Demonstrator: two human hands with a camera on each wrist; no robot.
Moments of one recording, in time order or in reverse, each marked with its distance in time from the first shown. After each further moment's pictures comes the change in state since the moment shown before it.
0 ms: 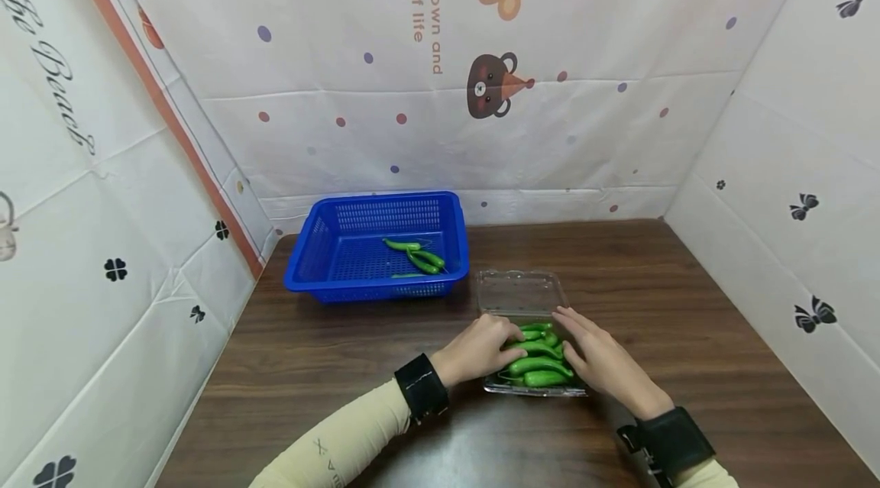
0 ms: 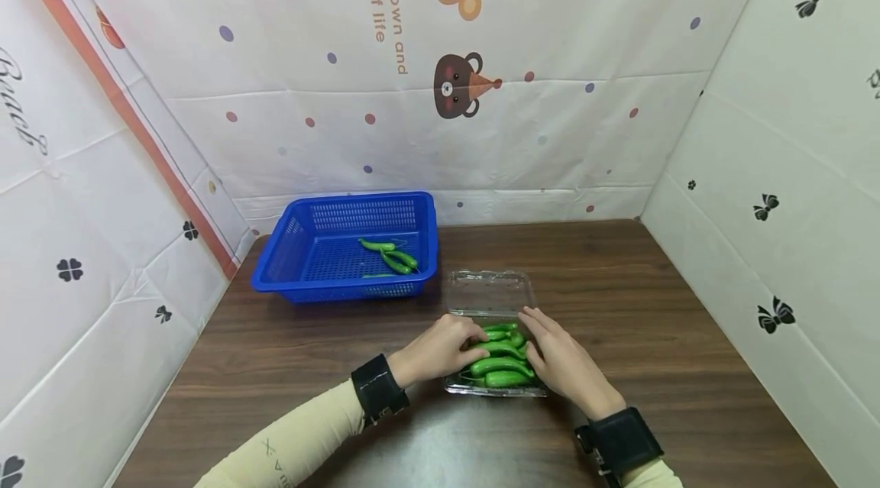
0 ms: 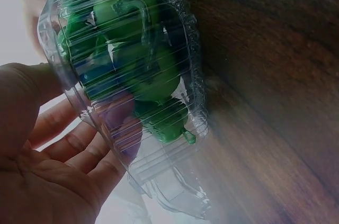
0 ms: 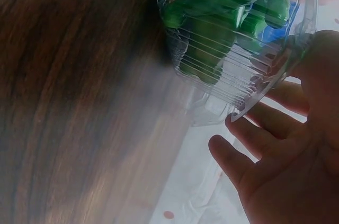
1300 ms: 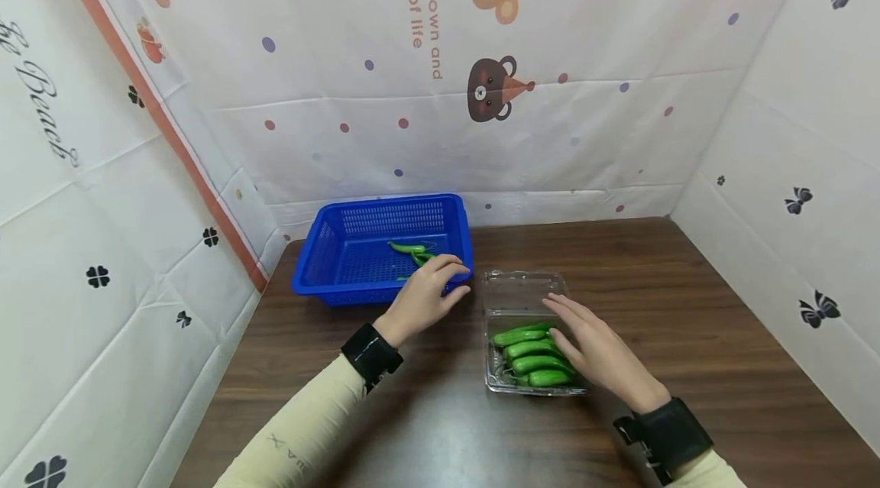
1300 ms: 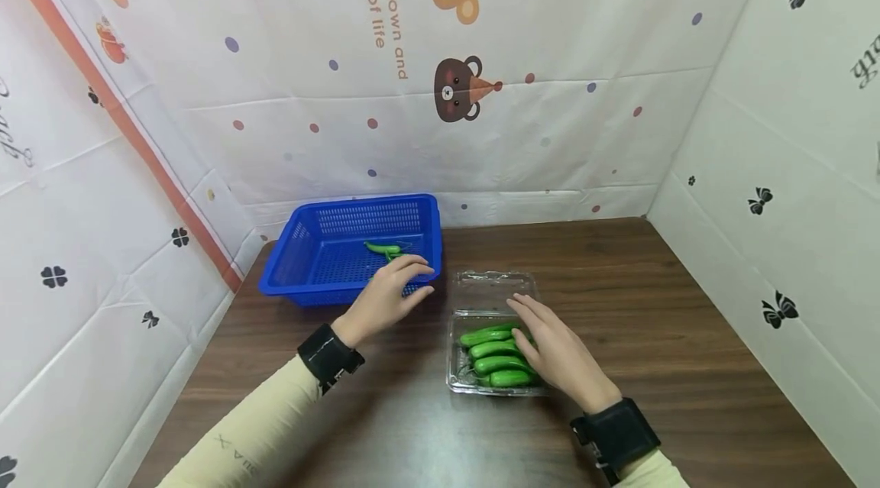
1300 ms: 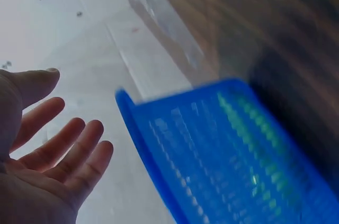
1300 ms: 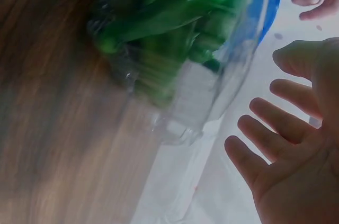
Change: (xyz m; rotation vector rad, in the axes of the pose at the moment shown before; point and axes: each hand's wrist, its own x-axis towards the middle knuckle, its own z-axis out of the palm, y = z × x) left_hand -0.023 -0.048 -0.087 0.163 0.331 -0.075; right_hand 0.013 -0.012 -0.011 0.025 0.100 -0.097
